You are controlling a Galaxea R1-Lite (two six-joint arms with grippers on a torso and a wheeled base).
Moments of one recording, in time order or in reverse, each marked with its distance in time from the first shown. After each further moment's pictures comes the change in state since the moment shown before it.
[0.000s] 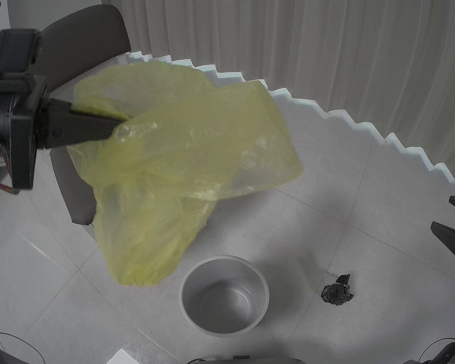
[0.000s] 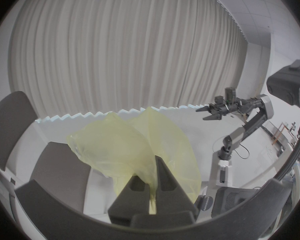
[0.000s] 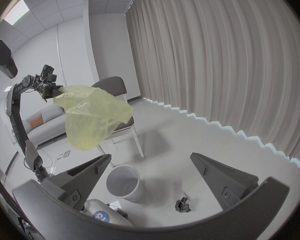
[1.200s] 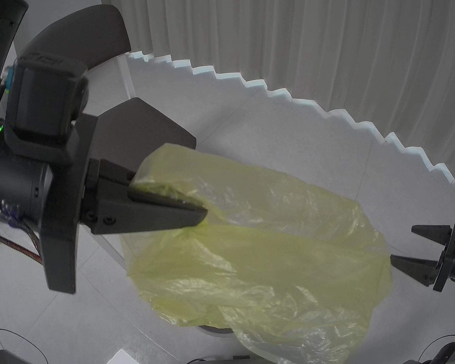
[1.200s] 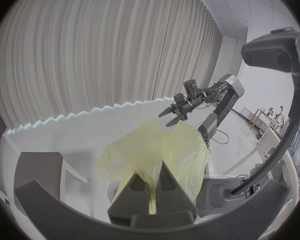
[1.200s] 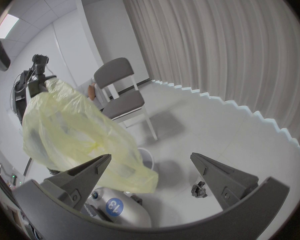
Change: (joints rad) left arm -0.282 0.030 0.093 -0.040 0.045 0.003; right arm 0.141 0.174 0.080 -0.074 -0.005 0.053
